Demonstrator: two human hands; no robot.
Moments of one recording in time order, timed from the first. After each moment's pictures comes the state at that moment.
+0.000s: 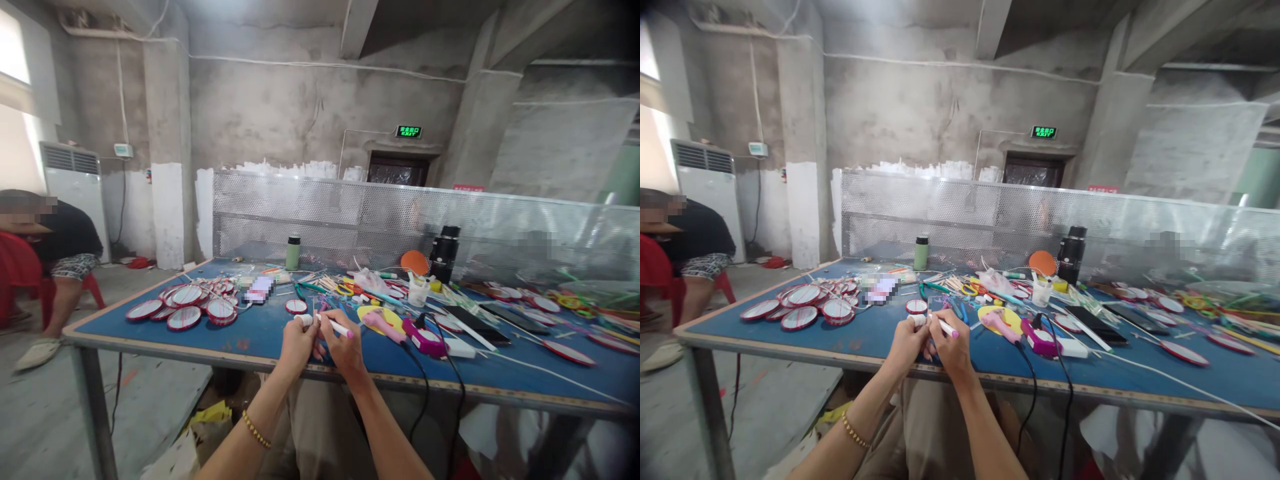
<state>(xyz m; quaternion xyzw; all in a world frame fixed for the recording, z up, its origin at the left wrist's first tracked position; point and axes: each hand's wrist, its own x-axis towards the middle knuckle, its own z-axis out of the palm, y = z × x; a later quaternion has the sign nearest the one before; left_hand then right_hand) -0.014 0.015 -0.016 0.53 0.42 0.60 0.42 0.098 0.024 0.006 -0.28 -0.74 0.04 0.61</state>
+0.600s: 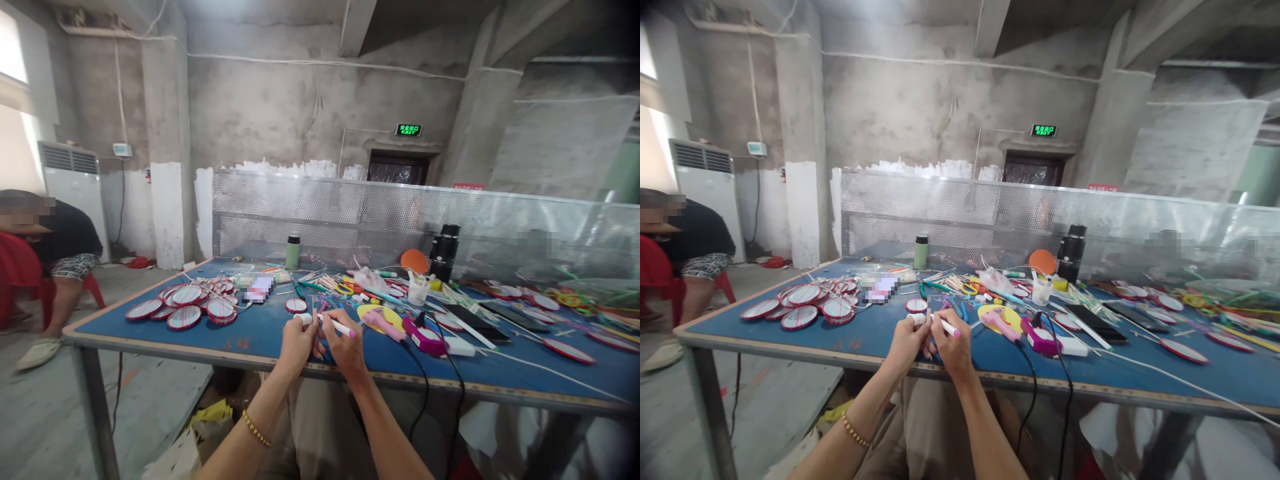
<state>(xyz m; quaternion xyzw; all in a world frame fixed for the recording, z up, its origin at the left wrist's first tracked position) -0.013 0.009 -0.010 0.52 0.38 0.65 0.40 0.099 0.022 0.006 -0.28 -0.73 0.02 0.62</state>
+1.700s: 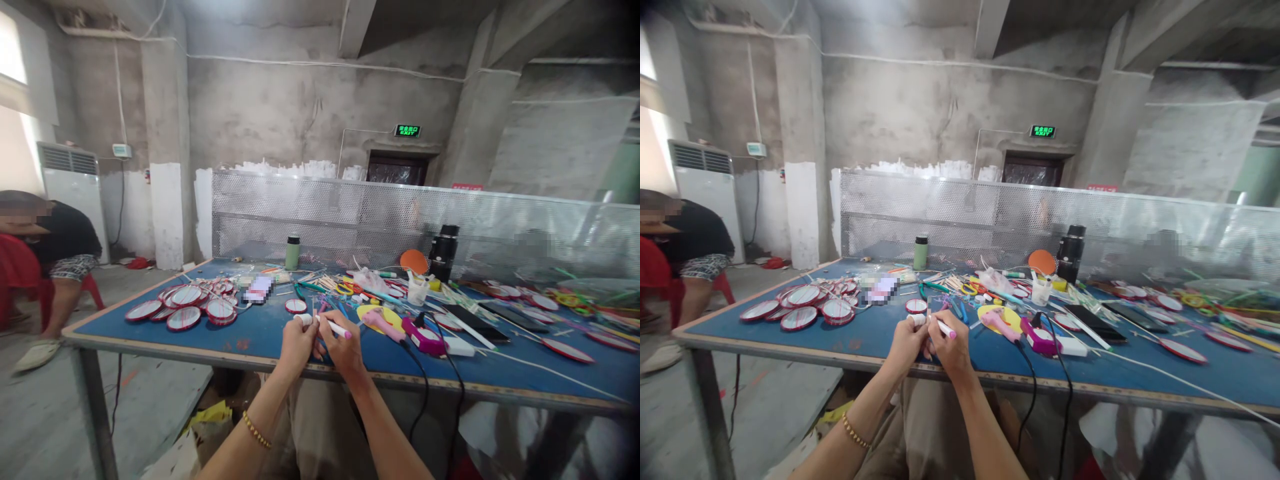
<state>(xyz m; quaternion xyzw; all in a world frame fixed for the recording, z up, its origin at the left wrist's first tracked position) -0.013 0.011 -0.014 0.53 0.39 0.64 0.40 0.098 0.021 0.006 -0.28 -0.75 0.01 0.60</state>
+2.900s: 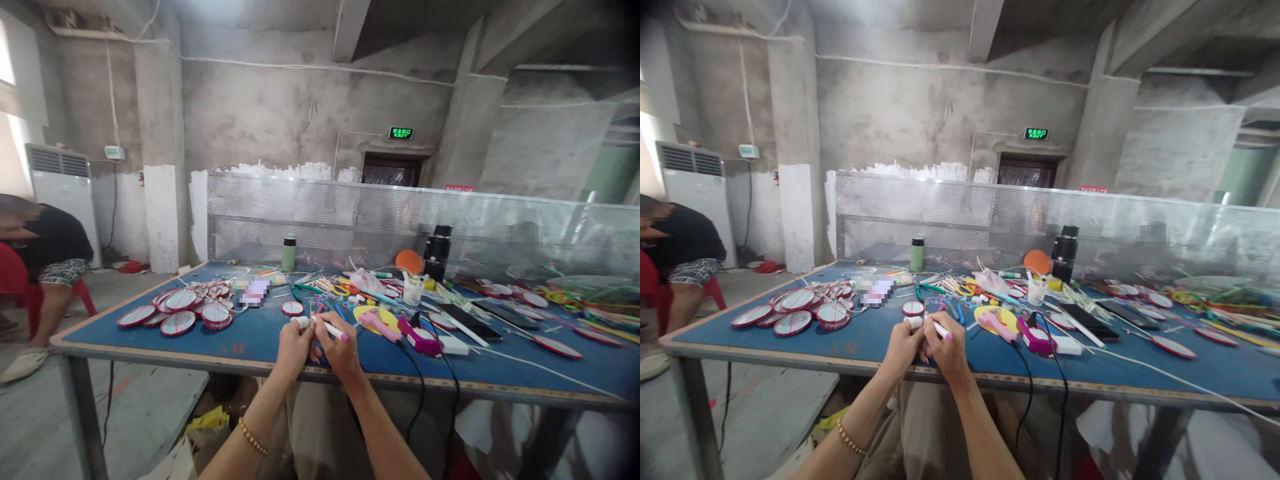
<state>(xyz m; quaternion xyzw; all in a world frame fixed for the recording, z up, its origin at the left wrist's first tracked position) -0.012 0.009 -0.012 0.53 0.38 0.65 0.40 0.099 0.021 0.006 -0.27 -0.74 0.00 0.61</state>
